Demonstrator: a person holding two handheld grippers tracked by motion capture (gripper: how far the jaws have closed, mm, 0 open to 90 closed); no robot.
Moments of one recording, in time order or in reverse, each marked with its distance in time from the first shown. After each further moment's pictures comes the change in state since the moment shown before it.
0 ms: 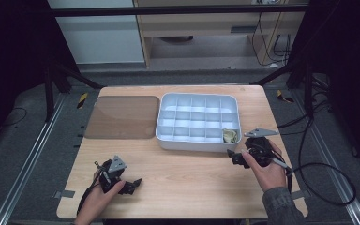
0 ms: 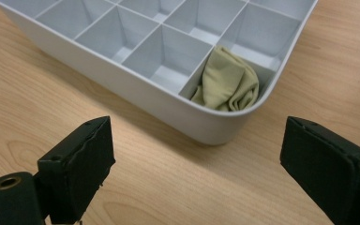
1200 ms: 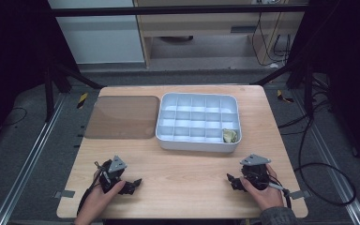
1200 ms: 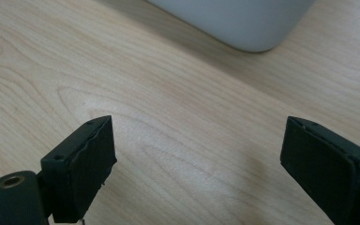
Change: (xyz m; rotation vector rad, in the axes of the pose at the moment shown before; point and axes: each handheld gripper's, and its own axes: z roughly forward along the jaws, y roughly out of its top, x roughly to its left) left arm 0.000 0.000 0.000 -0.001 0.002 0.002; right arm 0.013 -0.082 0.028 0.057 0.000 -0.097
